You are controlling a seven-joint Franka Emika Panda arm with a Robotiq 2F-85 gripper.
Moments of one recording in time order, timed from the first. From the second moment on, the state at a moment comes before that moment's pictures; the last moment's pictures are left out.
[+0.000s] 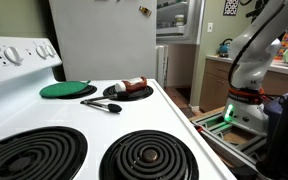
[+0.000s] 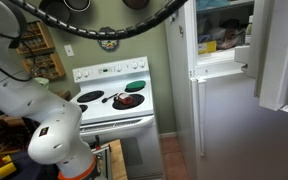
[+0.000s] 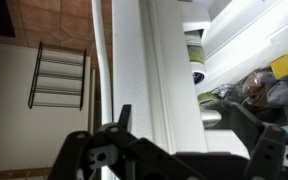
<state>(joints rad) 0.00 -0.43 -0.45 -1.75 0.32 2.06 -0.59</state>
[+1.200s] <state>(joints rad) -0.01 -0.32 -0.46 -1.72 0.45 2.08 -0.77</state>
